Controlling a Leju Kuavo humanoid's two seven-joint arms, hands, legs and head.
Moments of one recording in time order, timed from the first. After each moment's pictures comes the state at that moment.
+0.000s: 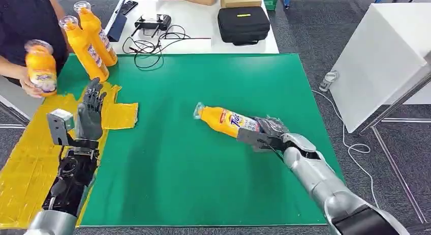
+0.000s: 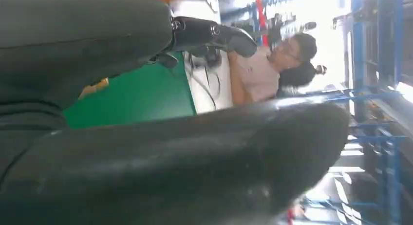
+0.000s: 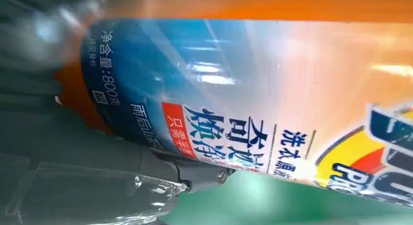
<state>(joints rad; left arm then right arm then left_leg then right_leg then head) -0.36 0.09 -0.01 -0.80 0.08 -0.15 -0.57 -0.67 -0.11 0.50 -0.29 0.65 0.03 -0.27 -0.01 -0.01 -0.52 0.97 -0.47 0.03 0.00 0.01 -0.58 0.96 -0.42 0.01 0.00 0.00</state>
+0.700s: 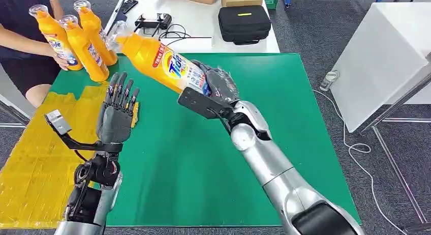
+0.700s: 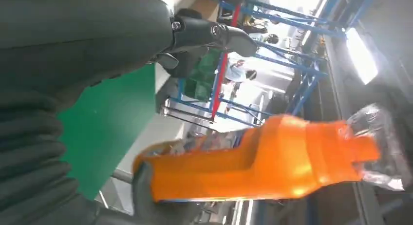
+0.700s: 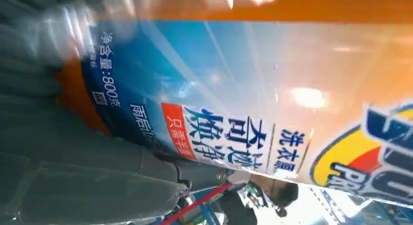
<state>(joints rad) -0.32 -0.10 -0.04 -0.96 0.42 -0.40 -0.42 -0.71 0.23 0.46 -0.61 0.63 -0.11 -0.17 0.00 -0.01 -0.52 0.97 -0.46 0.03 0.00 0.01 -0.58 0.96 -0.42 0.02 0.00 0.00</state>
